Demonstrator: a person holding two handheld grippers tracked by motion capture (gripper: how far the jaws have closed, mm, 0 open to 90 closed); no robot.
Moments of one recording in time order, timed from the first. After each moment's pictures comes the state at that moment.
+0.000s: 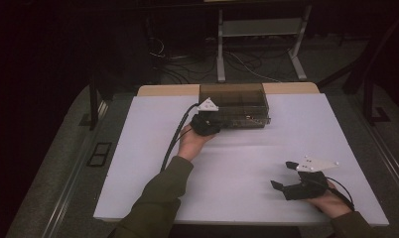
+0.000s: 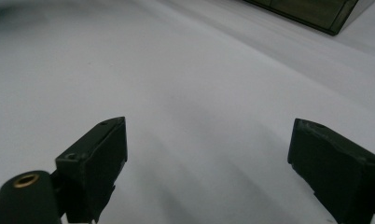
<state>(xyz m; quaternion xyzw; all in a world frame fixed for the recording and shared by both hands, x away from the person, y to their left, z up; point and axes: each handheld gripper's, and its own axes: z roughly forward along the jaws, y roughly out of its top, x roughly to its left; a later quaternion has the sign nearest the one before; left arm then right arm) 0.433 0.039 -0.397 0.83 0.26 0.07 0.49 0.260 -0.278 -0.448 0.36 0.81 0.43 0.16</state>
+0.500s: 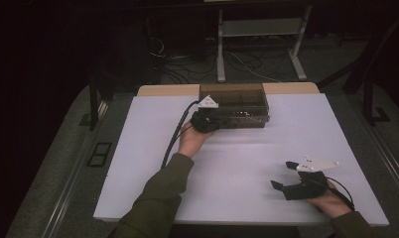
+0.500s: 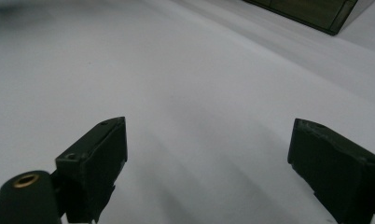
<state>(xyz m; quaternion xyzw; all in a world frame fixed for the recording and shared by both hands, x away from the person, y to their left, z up) 0.442 0.039 -0.396 0.83 0.26 0.08 0.49 0.260 -0.279 -0.448 0.36 0.81 0.43 0.16</state>
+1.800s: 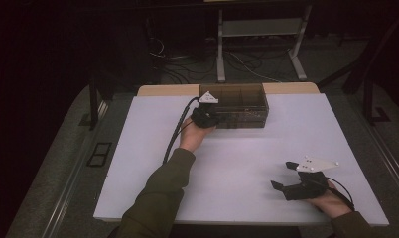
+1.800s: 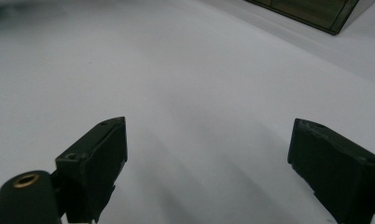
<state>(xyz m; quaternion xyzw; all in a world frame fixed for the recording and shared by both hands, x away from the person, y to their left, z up) 0.461 0.038 -0.398 0.83 0.28 0.09 0.47 0.260 -0.278 -0.448 0.36 0.82 0.43 0.16</state>
